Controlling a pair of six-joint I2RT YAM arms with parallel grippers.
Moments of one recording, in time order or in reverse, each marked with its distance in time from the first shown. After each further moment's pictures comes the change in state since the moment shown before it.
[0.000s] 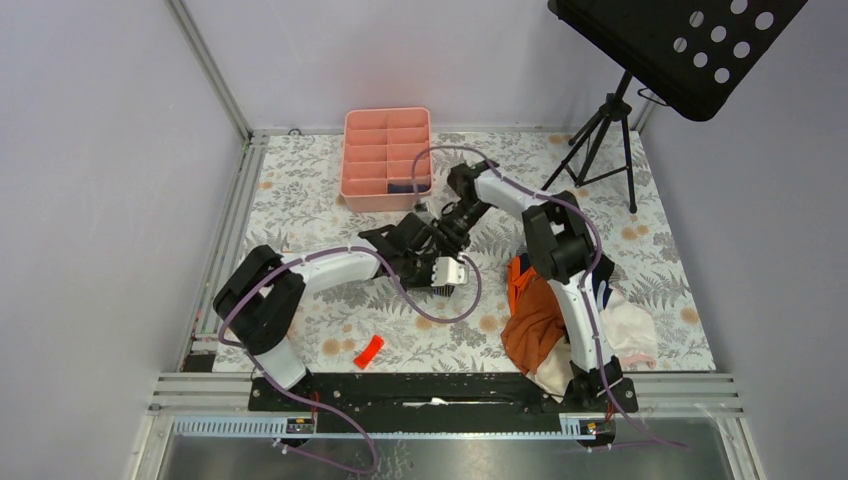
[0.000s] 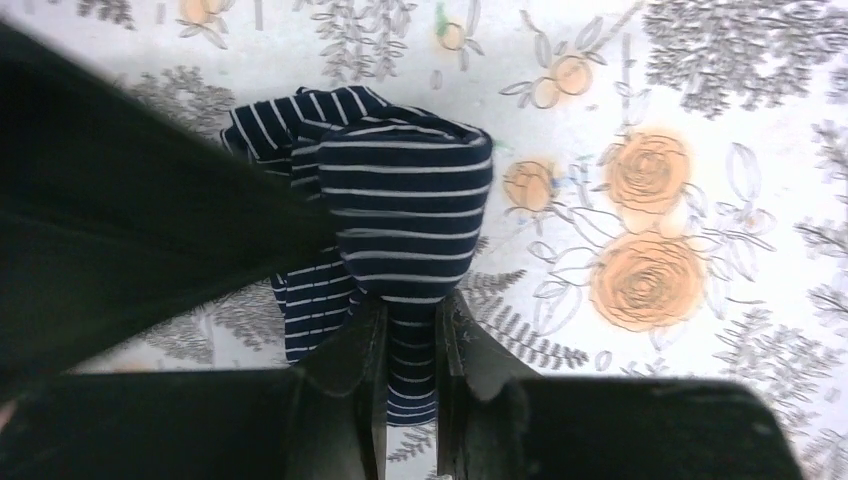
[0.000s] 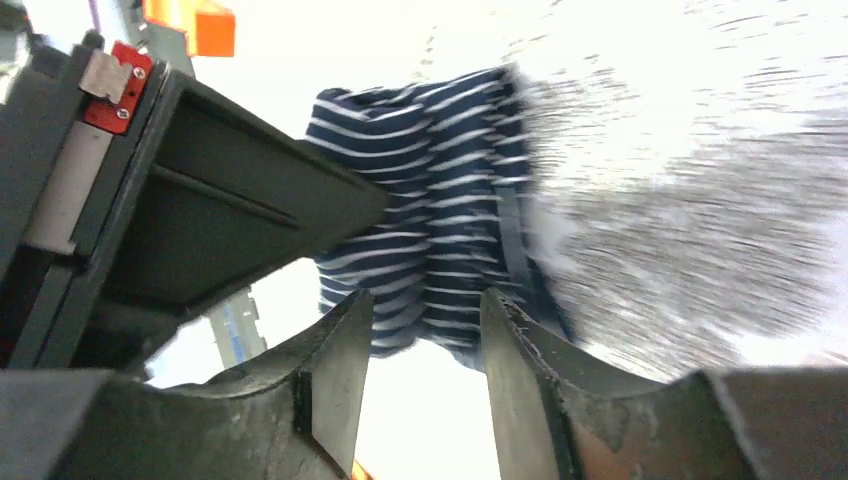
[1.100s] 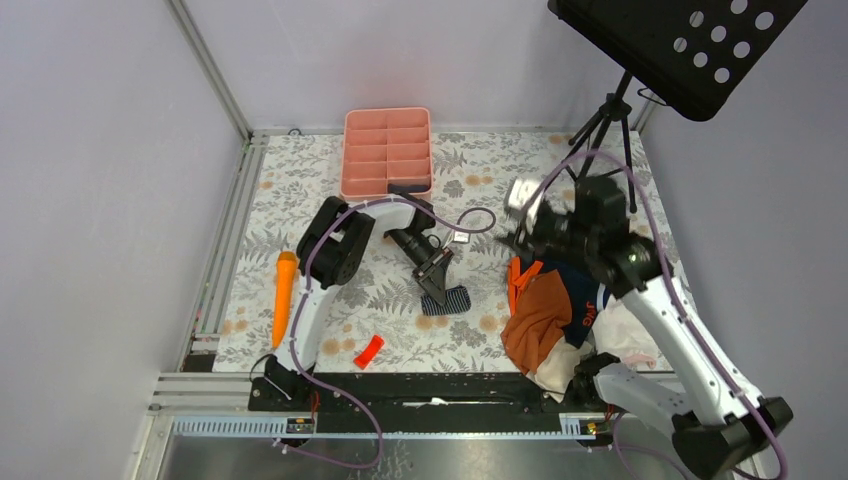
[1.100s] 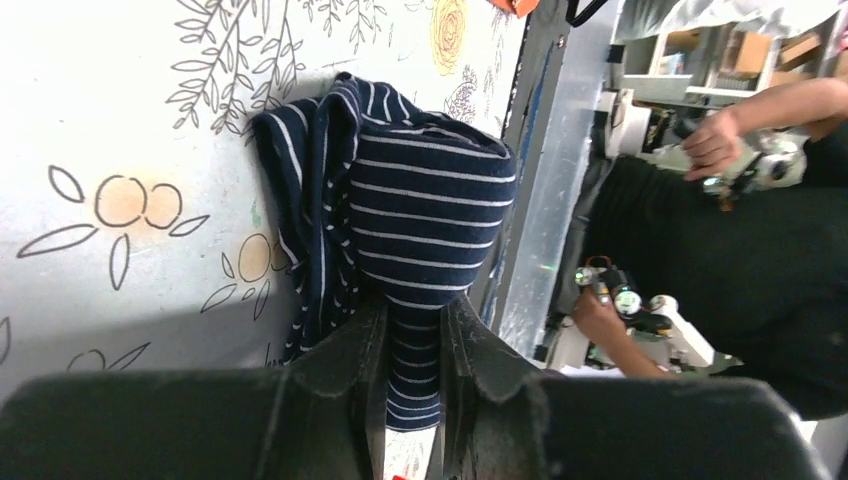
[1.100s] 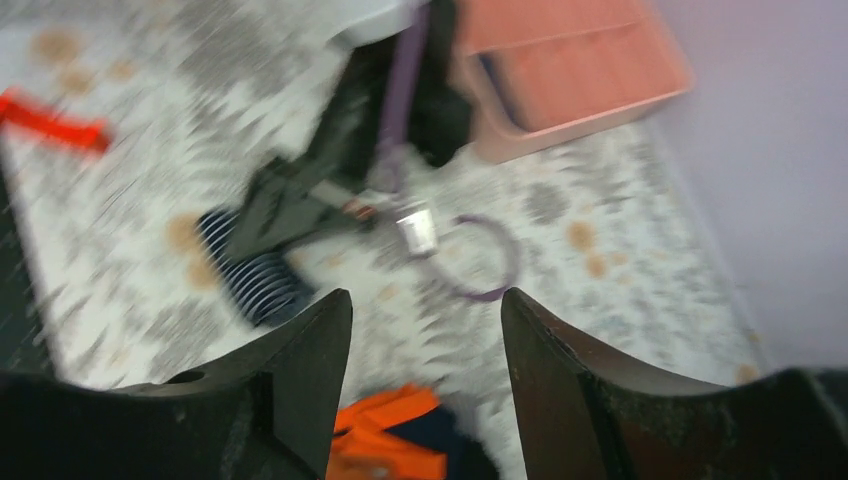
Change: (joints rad) left arm 0.176 0.651 0.607 -0.742 0.744 -0.339; right arm -0.149 -1.313 -0.686 0.705 0.333 0.096
